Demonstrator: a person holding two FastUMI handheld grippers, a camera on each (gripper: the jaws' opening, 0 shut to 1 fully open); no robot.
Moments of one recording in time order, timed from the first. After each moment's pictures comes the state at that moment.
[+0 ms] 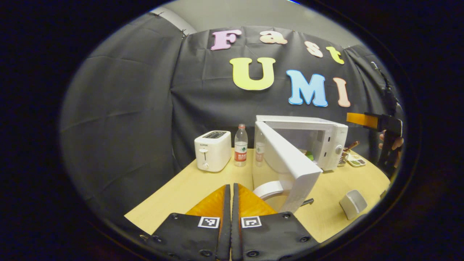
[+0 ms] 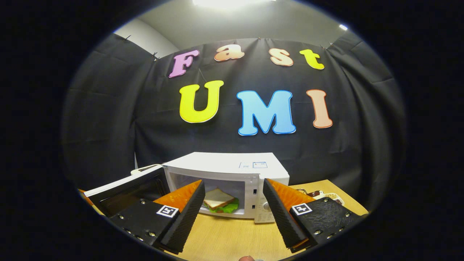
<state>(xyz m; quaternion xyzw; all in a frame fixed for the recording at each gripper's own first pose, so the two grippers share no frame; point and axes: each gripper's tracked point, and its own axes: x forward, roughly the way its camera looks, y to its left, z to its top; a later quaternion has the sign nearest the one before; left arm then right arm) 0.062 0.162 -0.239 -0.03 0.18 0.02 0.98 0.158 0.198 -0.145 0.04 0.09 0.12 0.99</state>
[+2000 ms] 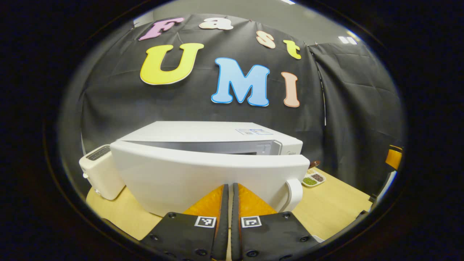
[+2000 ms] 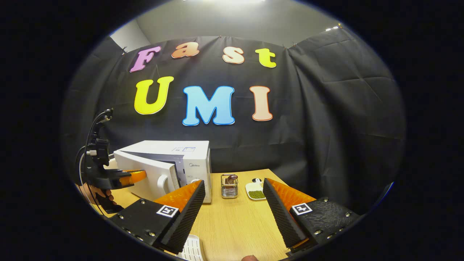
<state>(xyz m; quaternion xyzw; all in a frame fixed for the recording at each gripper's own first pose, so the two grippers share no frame) 0.285 -0.122 -0.227 -0.04 0.17 -0.22 0.96 0.077 0.019 -0.150 0.01 0.12 -0.05 0.99</state>
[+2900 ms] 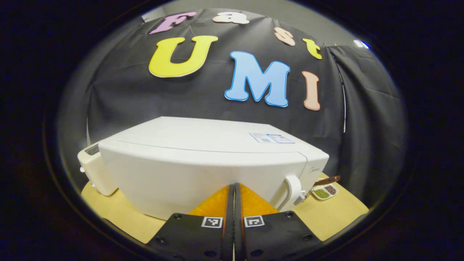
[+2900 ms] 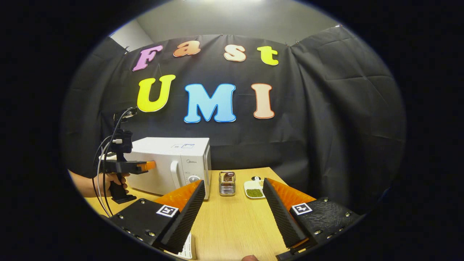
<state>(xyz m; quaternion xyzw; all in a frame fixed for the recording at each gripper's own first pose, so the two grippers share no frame) 0.336 -0.129 -0.232 -0.05 0.19 -0.14 0.97 0.074 0.006 -0.146 0.02 0.13 -0.01 0.99</state>
